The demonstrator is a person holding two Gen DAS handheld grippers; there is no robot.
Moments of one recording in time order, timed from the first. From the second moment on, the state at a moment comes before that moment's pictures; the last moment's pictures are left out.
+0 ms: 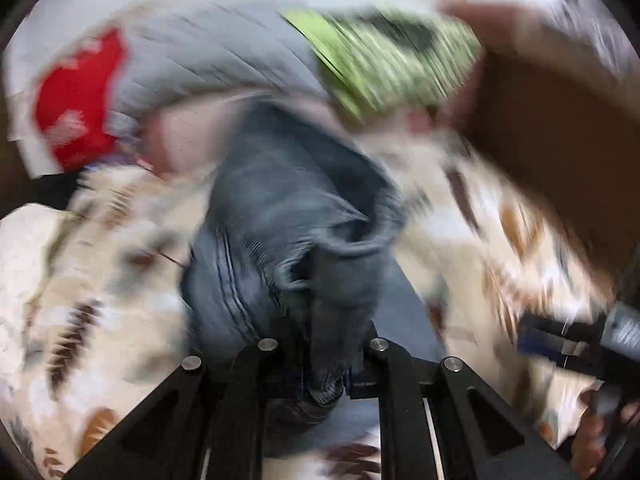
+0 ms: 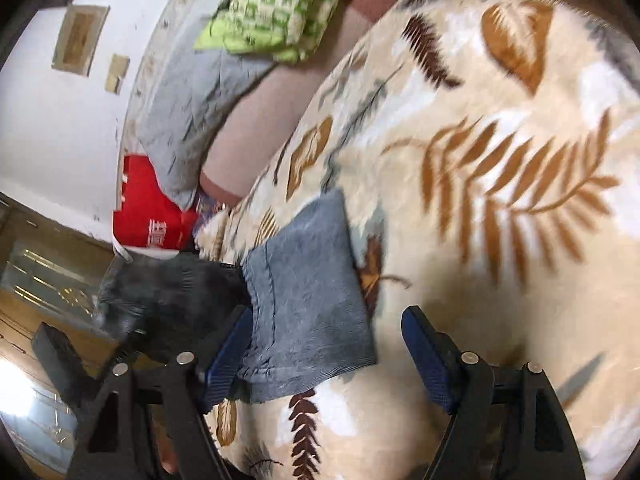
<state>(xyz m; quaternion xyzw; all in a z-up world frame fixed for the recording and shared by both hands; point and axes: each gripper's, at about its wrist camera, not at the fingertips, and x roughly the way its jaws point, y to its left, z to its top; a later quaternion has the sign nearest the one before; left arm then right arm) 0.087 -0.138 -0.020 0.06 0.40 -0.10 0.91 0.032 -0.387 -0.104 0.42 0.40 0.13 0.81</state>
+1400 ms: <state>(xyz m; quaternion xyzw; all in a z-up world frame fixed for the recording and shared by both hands) 0.077 0.013 -0.072 -0.09 0.45 -0.05 0.89 0.054 -0.294 -0.115 0.41 0.47 0.16 0.77</state>
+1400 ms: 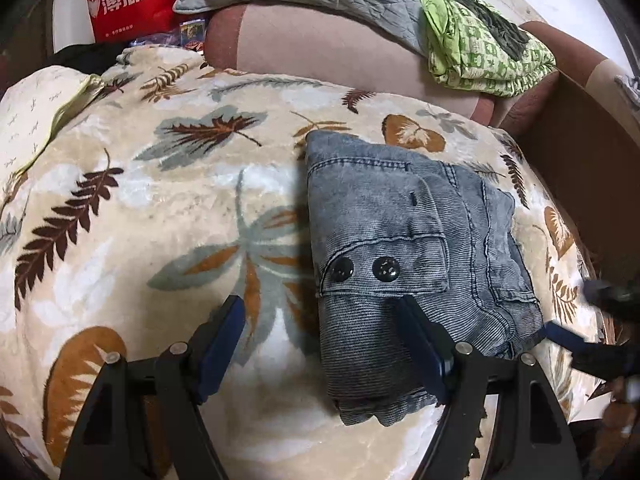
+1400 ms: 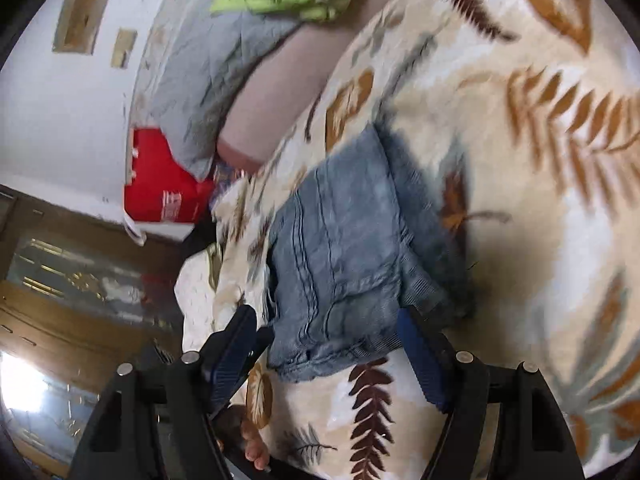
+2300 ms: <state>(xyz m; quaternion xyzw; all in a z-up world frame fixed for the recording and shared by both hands) 0.081 -0.023 -0.081 0.00 0.47 -0.03 0.88 0.052 -0.271 -0.094 0.20 0.50 0.09 0.84</state>
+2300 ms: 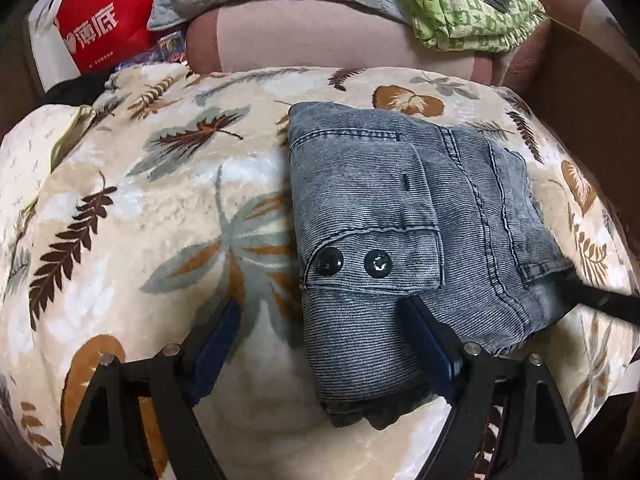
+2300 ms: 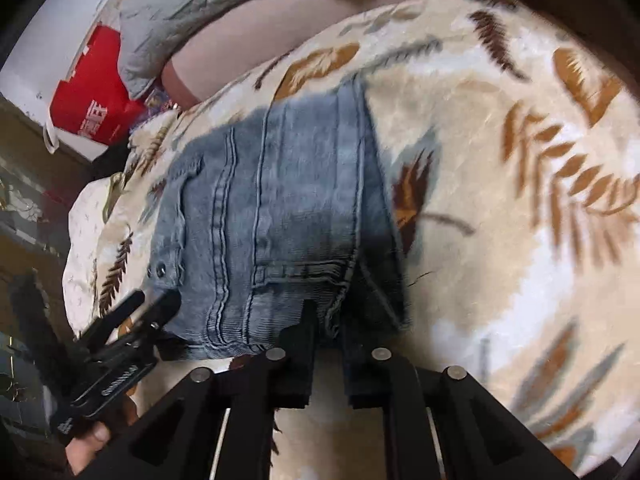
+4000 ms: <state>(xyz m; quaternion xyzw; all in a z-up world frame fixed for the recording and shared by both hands) 0.064 -0.006 -0.062 -0.04 0.44 -0.04 0.90 0.094 -0.246 -0.077 0.18 0.50 0.15 0.83</state>
